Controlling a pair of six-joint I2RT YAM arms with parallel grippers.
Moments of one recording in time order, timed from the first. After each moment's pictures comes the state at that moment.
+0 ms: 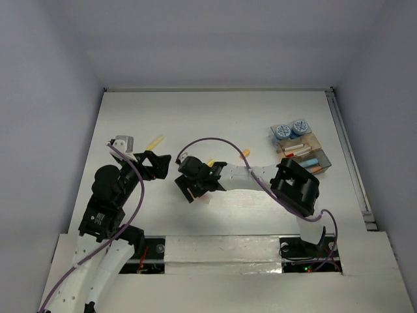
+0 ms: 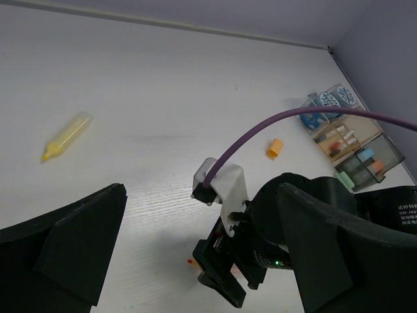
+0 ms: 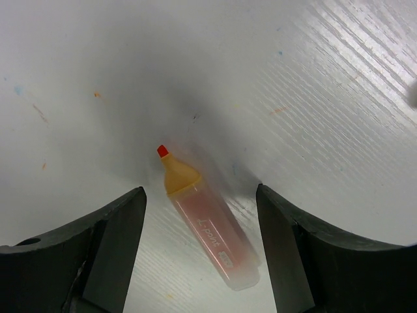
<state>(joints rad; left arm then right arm) -0.32 0.45 0.66 -0.35 0.06 -0.37 1.09 1.99 1.37 -0.38 0.11 0.40</state>
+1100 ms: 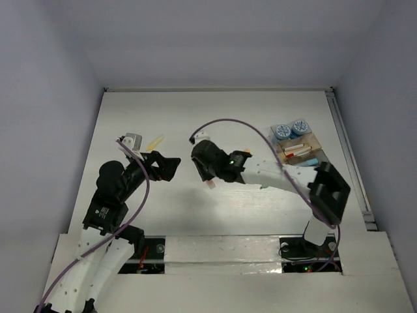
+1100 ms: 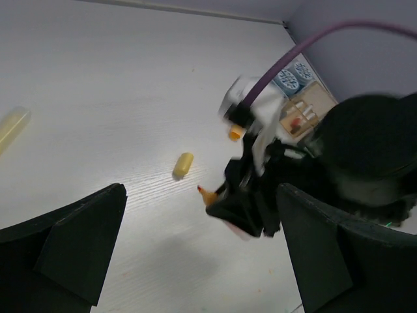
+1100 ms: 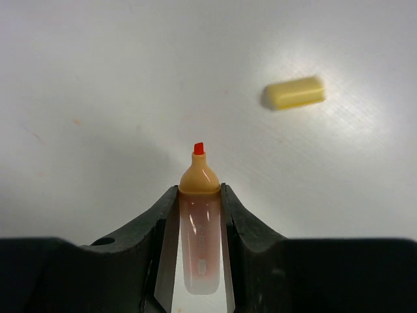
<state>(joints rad) -0.32 0.50 0.64 -0.29 0.22 -0.41 1.06 1.80 1.34 -0.45 0.29 0.36</state>
